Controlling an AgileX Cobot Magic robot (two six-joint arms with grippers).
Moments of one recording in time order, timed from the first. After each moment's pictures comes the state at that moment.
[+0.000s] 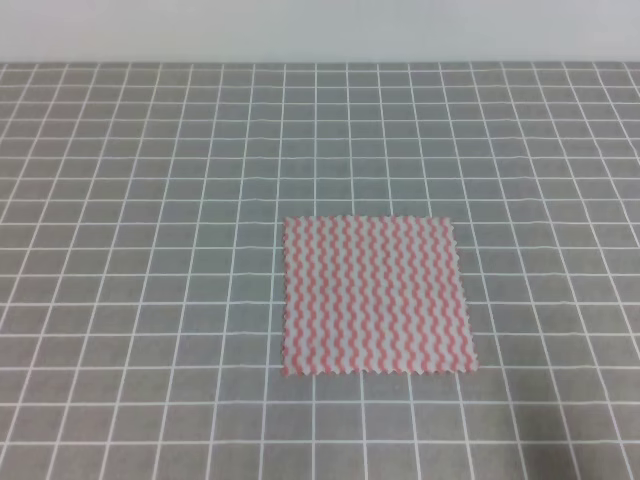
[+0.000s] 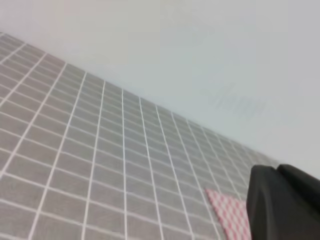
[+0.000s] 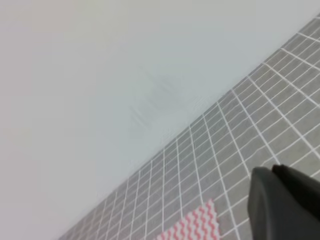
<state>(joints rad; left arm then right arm) -0.17 -0.02 0.01 -0.54 0.07 0.04 0.00 -0.01 0.01 1.00 0.12 -0.26</state>
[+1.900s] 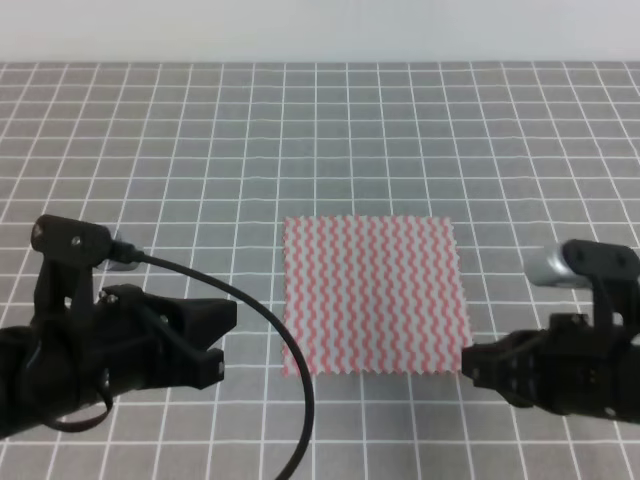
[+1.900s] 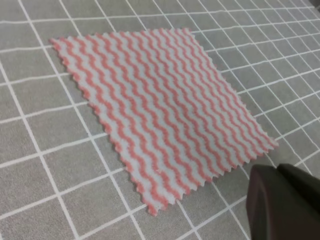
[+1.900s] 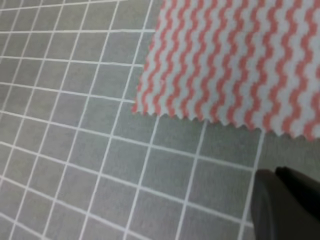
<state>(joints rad) -0.41 1.09 -0.52 -1.52 0.39 1.27 0.51 1.20 -0.55 1.08 0.34 -0.56</state>
